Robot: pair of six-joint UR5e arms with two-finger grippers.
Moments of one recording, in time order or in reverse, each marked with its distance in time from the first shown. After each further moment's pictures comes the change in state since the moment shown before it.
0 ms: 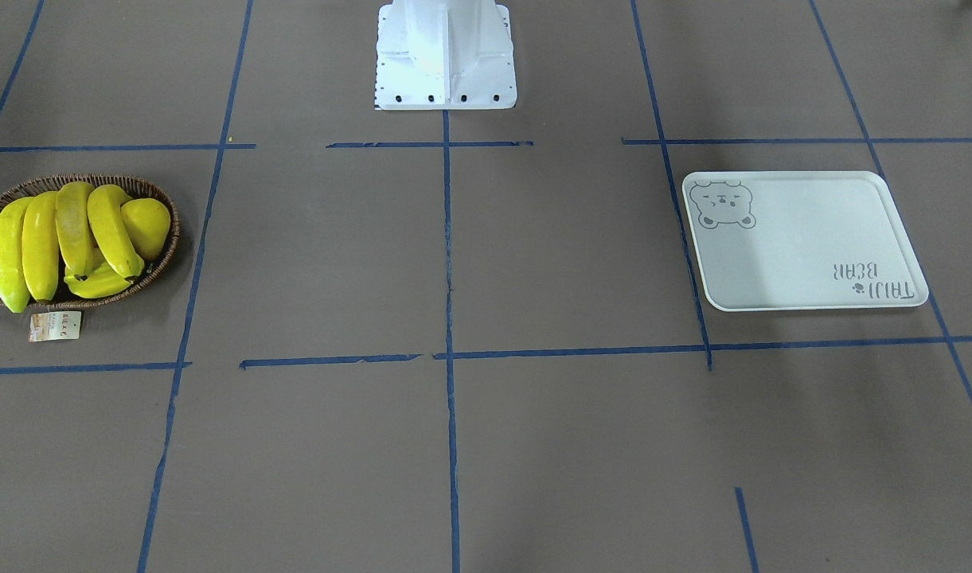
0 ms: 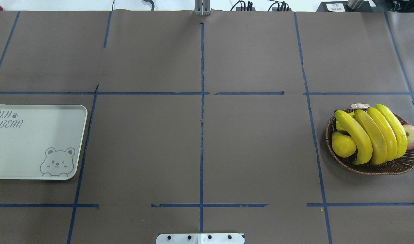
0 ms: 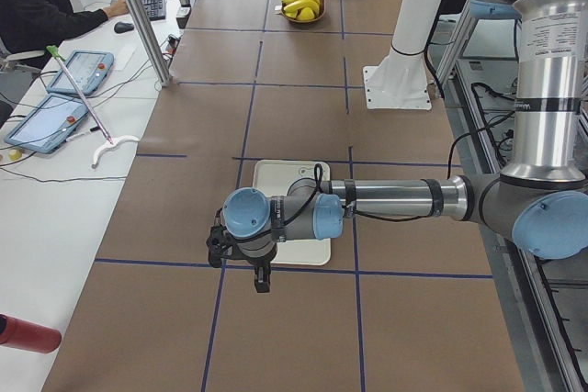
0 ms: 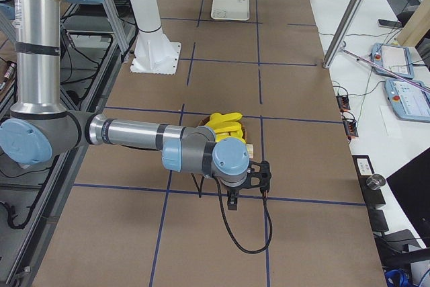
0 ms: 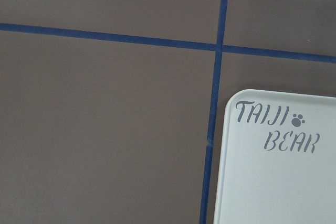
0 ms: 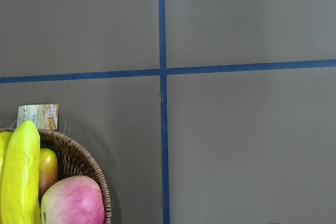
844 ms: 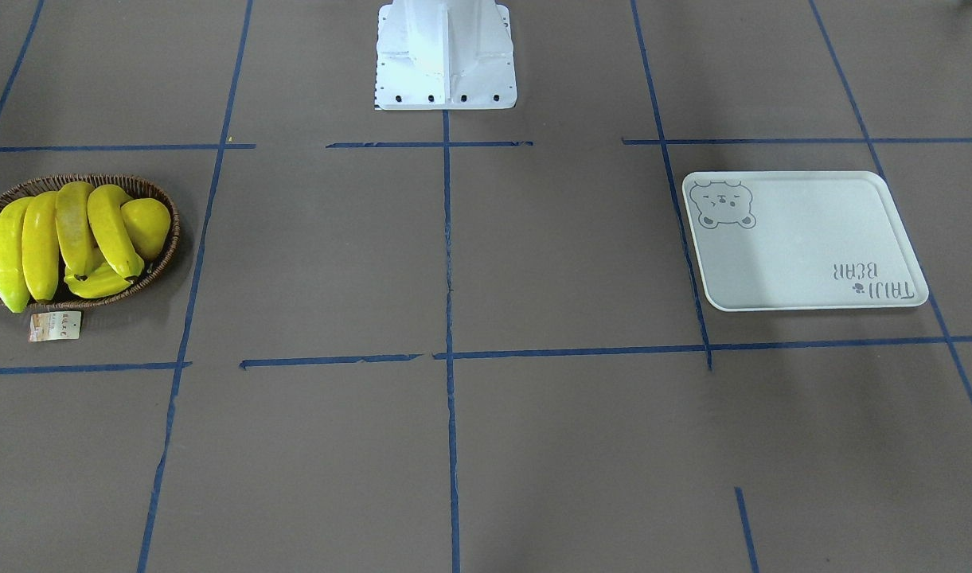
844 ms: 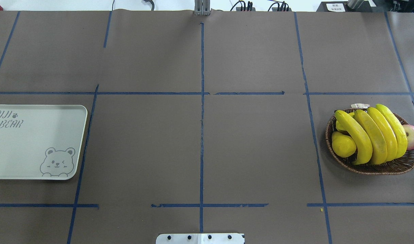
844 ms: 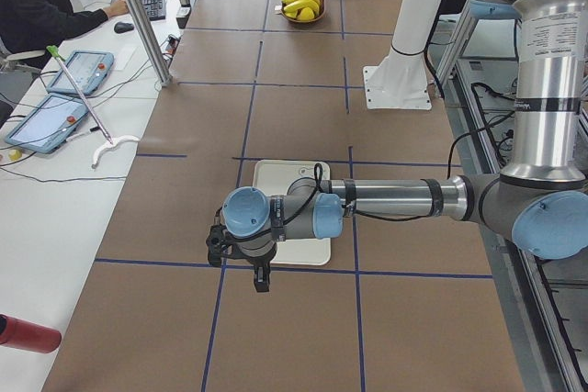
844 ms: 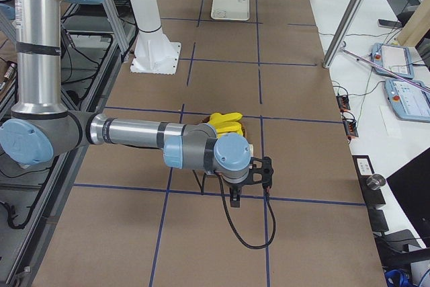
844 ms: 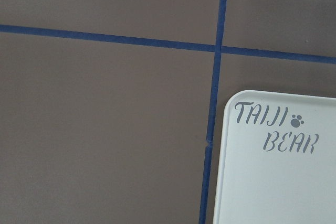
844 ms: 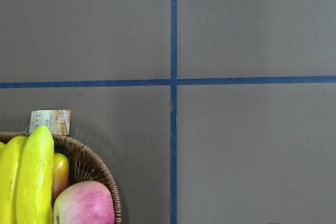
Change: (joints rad) left arm 0.000 0.000 -0.005 0.000 0.000 0.000; right arm -0.003 0.008 0.052 0.001 0.001 0.002
